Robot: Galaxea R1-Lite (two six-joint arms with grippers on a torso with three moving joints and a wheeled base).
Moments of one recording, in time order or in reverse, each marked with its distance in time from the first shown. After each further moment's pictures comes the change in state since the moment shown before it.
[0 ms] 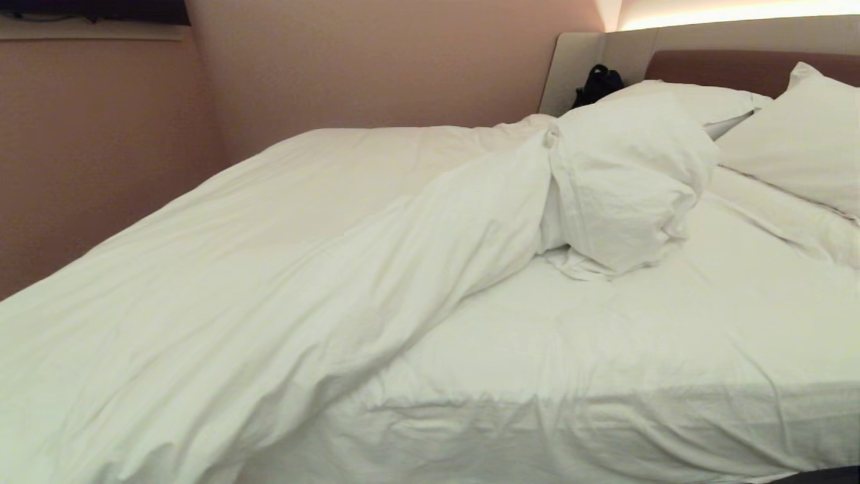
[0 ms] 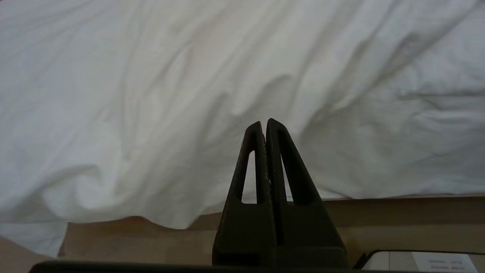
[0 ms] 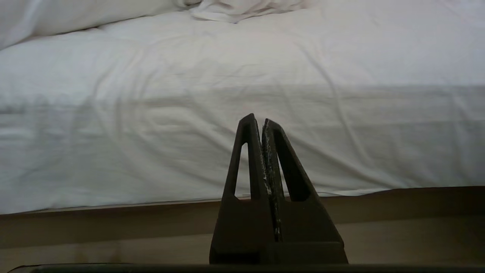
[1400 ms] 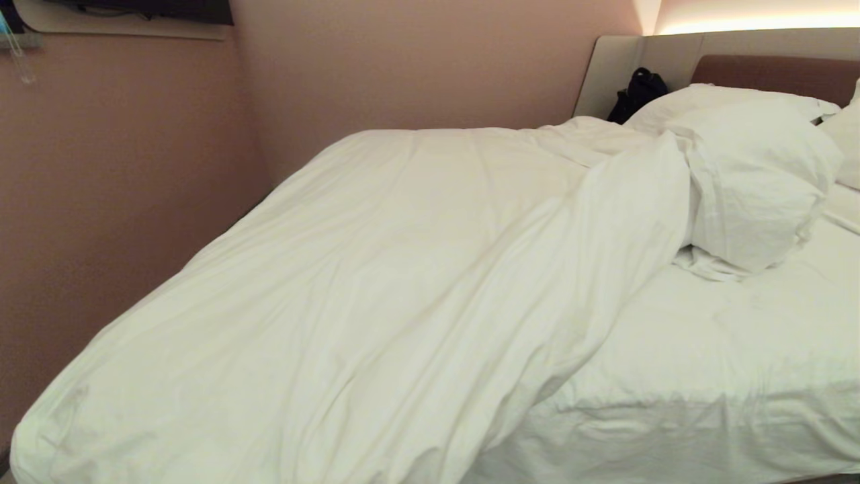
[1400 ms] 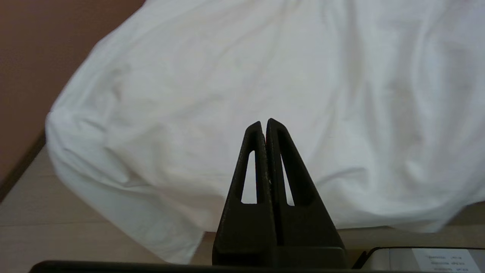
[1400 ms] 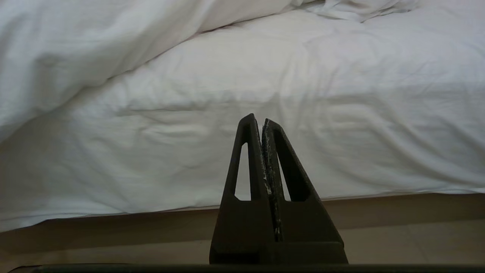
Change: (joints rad) left arm 0.000 0.000 0.000 0.000 -0.016 0.015; right arm 0.000 0.000 0.000 0.000 0.000 0.000
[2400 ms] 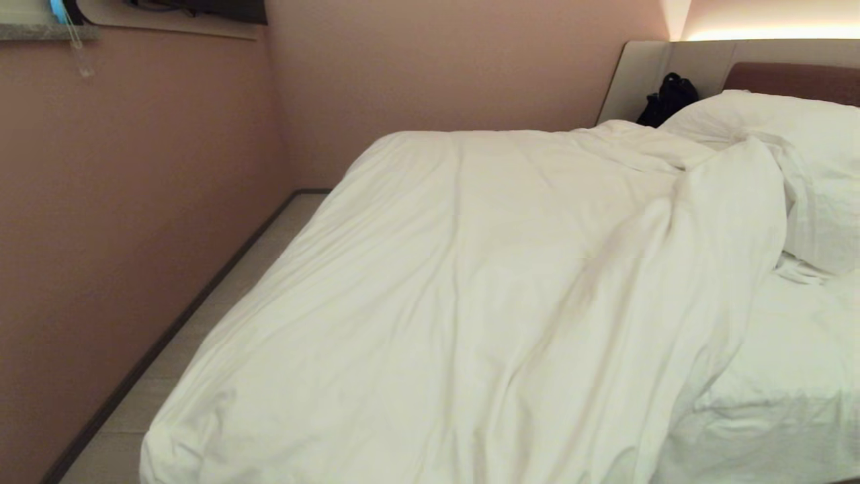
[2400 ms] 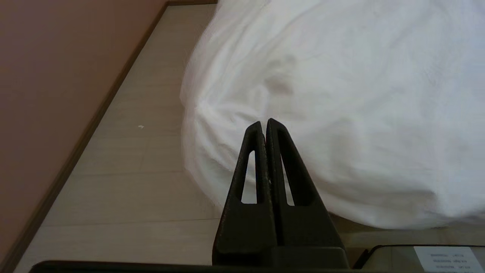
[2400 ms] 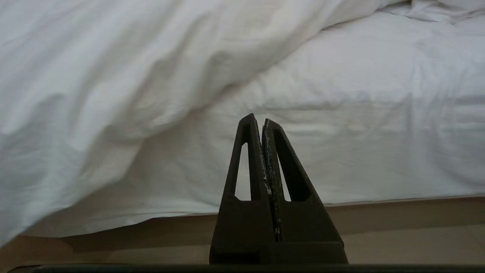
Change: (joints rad) left arm 0.000 0.000 -0.001 0.006 0.000 0.010; right arm 0.000 0.000 0.000 0.000 0.000 0.000
